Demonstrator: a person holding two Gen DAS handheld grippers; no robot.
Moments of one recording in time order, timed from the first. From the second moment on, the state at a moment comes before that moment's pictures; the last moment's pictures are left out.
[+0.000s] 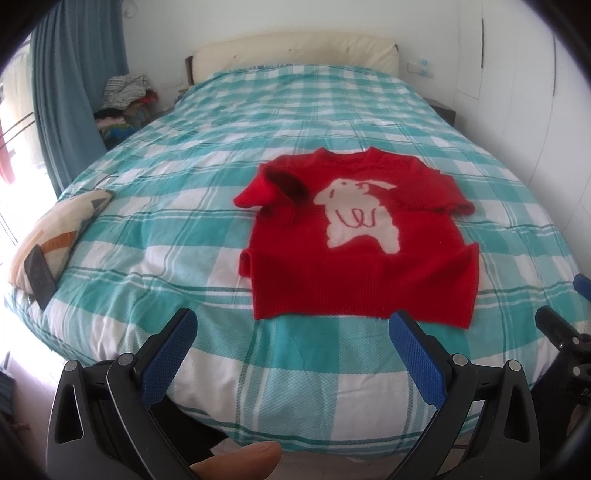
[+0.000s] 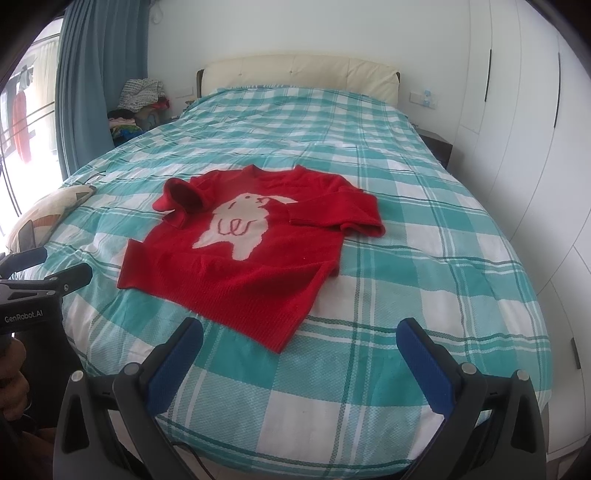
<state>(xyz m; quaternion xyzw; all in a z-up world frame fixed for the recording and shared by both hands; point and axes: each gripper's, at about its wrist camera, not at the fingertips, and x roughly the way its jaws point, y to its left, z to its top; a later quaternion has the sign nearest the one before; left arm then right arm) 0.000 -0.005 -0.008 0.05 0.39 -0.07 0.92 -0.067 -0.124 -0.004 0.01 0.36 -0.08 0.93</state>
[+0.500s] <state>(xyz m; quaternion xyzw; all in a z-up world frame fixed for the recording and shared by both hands) 0.001 -0.009 -0.019 0.07 0.41 -0.07 0.91 -0.065 -0.132 -0.007 0.02 0.37 -0.08 0.93</state>
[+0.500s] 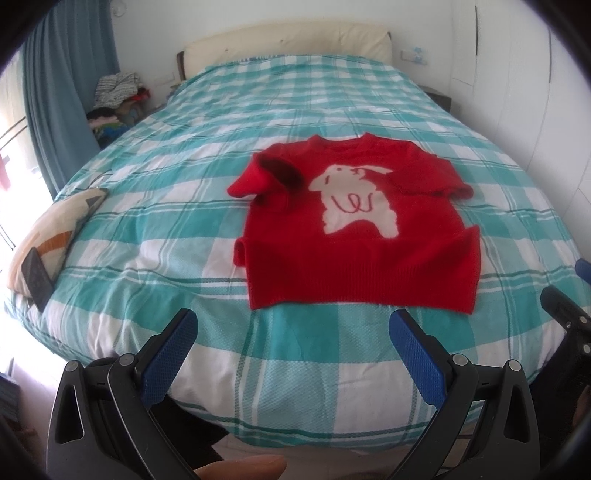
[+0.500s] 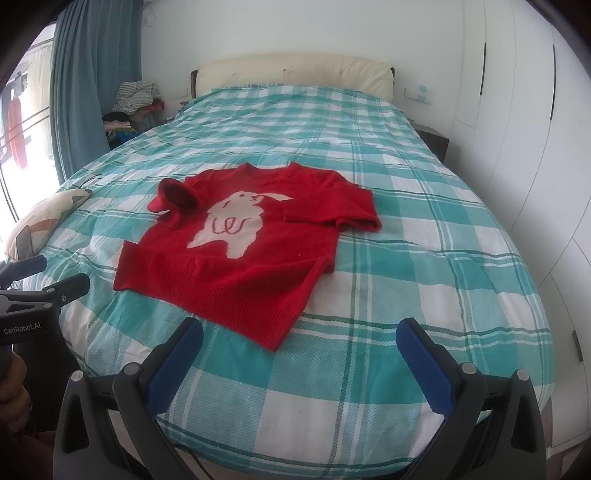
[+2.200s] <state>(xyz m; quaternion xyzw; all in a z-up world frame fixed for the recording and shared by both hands) 0.086 0.063 -0.090 -0.02 0.51 -0.19 0.84 0.000 -0.186 -0.095 0.18 0.44 0.07 0.88</state>
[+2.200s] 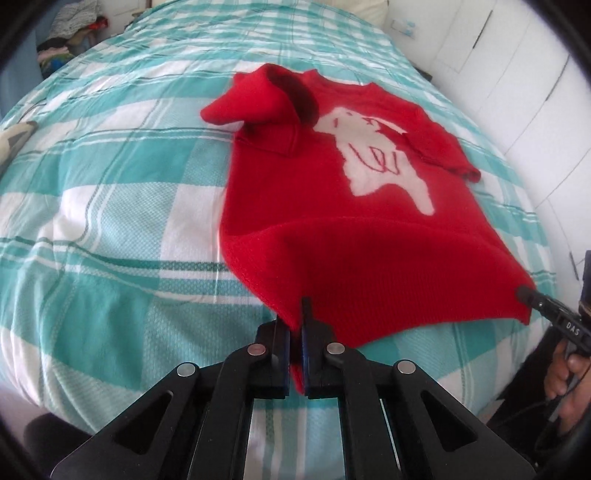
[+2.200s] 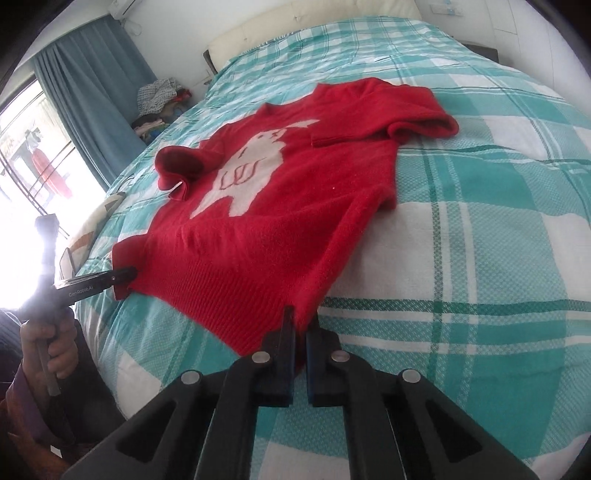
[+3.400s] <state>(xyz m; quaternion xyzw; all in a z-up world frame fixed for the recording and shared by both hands) 0.032 0.056 -0.123 0.08 0.53 -0.12 0.83 -0.050 -0.179 -0.142 0.15 0.51 0.01 0.85</state>
